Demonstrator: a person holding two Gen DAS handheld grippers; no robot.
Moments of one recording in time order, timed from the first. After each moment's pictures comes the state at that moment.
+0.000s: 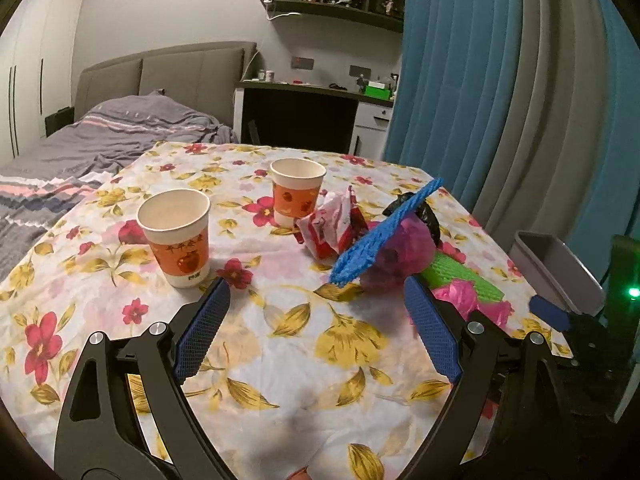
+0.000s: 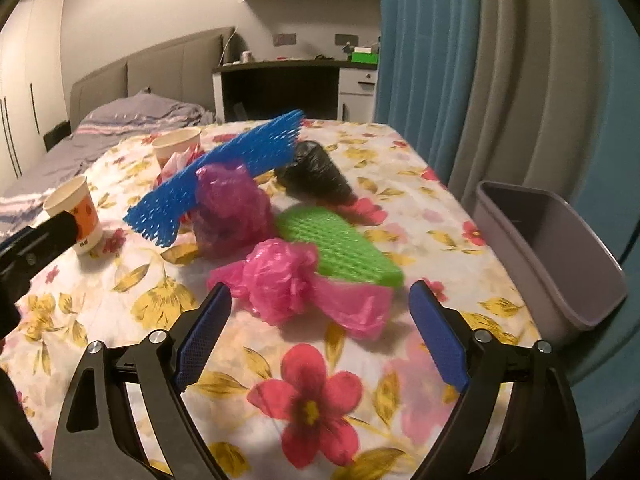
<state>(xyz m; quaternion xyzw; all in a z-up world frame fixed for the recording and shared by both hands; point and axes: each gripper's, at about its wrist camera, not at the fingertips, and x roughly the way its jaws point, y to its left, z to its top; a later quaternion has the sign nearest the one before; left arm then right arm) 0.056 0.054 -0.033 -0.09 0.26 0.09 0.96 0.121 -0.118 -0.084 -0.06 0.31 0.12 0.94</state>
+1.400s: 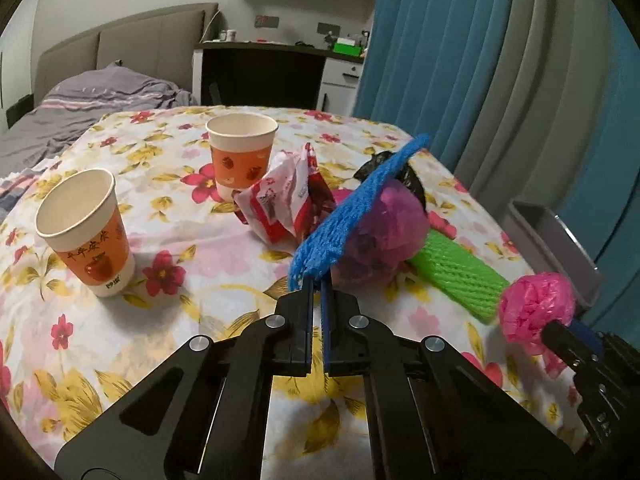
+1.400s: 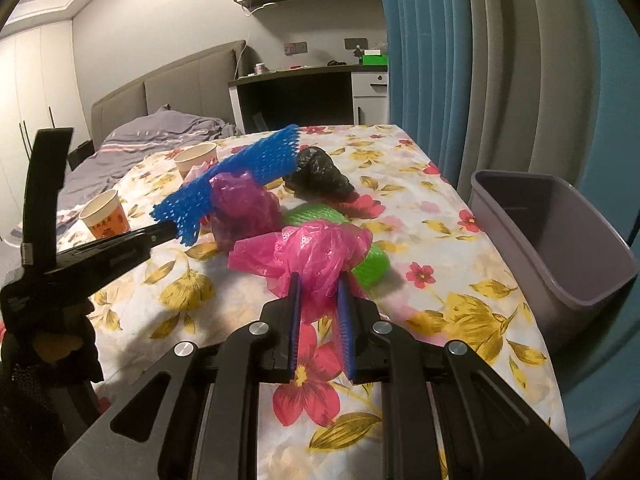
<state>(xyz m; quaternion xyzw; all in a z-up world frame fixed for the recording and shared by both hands) 0.121 0.046 -0.059 -0.09 0.32 0.01 0.94 0.094 -0.166 -0.069 -0.01 0.30 0.17 0.94</state>
